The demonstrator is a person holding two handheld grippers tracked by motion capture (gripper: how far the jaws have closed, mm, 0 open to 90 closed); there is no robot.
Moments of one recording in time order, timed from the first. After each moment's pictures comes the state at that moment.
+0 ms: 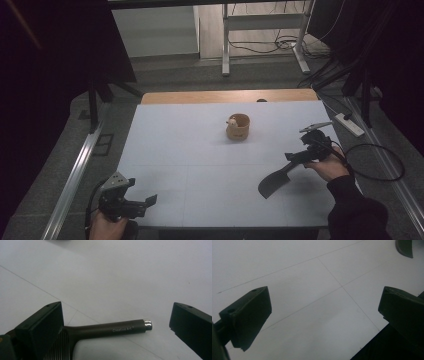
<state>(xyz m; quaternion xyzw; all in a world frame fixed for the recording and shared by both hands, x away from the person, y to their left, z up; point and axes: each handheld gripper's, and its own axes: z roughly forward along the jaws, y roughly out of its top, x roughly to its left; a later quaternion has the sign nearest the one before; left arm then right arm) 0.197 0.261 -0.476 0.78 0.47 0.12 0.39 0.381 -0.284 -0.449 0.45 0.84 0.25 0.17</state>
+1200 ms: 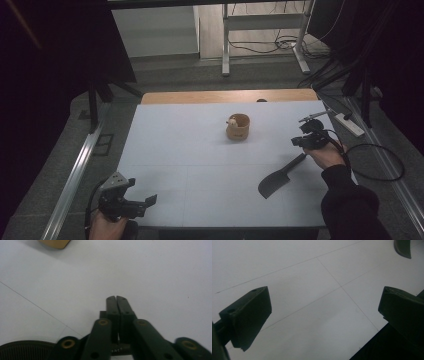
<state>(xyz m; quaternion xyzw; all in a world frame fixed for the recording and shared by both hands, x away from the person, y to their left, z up) 0.198 0.261 -0.476 0.78 0.47 0.11 0.39 0.419 -0.290 -0.448 0.45 0.84 0.26 0.14</state>
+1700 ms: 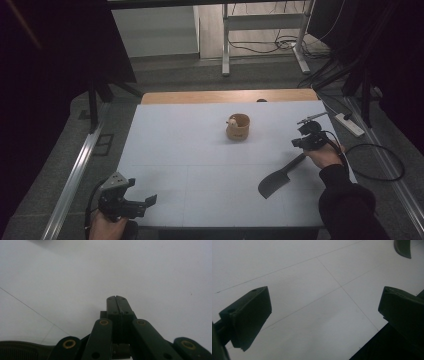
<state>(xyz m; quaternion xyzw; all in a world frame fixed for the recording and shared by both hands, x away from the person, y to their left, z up) 0.197 0.261 -0.476 0.78 0.47 0.11 0.39 0.427 -0.293 -0.466 0.45 0.85 0.24 0.14</state>
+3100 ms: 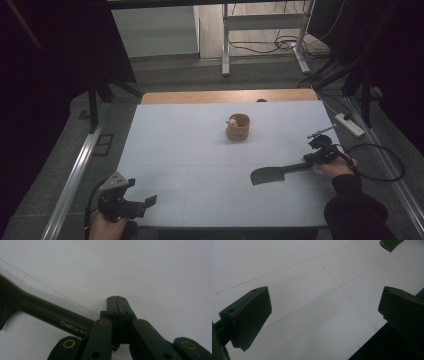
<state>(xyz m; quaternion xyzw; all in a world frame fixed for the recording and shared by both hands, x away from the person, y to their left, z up) 0.197 0.262 -0.476 0.78 0.47 0.11 0.39 0.402 -0.331 -0.493 0.47 0.85 0.19 0.11</state>
